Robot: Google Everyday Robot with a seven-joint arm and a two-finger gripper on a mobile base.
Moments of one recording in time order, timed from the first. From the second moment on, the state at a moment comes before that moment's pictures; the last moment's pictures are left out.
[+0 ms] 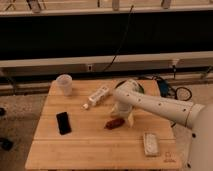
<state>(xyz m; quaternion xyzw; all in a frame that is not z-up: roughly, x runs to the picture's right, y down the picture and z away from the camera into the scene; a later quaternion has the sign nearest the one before) 0.097 0.189 0.860 -0.30 -0.19 -0.44 0.83</state>
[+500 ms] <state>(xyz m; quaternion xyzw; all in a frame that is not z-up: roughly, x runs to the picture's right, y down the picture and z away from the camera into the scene) 0.096 0.189 0.862 -0.29 -0.19 -0.45 0.82</state>
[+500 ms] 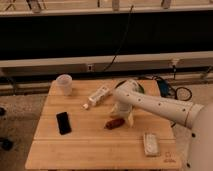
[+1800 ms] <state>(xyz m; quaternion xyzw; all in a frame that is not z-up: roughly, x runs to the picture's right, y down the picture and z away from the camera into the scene) 0.094 0.188 0.864 -0.29 -0.21 -0.47 0.81</state>
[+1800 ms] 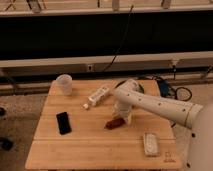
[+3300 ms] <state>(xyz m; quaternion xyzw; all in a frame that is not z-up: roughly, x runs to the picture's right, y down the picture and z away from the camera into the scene) 0.130 0.158 0.863 -0.28 -0.19 -0.48 0.81</state>
